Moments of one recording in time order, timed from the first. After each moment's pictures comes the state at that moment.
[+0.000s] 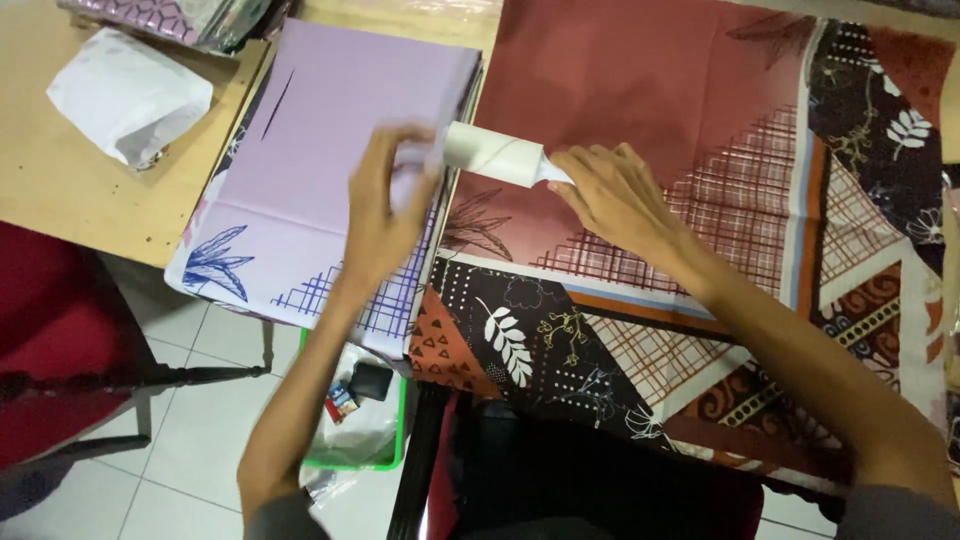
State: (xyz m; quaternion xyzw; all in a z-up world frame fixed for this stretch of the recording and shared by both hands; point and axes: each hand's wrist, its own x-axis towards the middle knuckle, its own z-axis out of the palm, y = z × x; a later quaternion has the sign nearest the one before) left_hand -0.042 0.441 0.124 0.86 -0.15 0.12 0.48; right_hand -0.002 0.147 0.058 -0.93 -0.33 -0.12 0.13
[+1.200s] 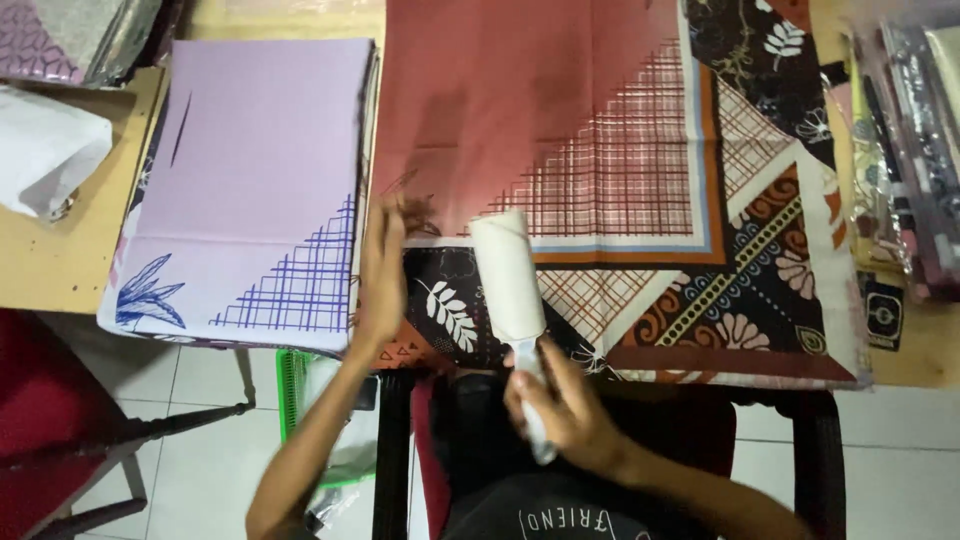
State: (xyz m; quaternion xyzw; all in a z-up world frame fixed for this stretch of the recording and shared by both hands) left_hand -0.122 0.370 0.104 0.80 0.04 -0.07 0.60; right_hand -0.293 0.183 0.080 -0.71 -0.04 0.08 0.70
